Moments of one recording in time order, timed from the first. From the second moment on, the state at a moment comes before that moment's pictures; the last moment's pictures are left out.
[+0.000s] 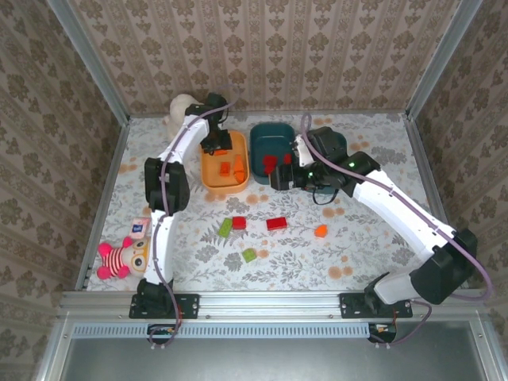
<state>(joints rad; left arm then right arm) -0.34 2.44 2.31 -1.13 0.00 -0.39 0.54 1.42 1.36 -0.80 -0.26 0.45</state>
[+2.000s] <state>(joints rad) -0.27 0.90 0.90 -0.99 0.08 -0.65 1.08 2.13 1.59 -1.03 -0.03 0.42</state>
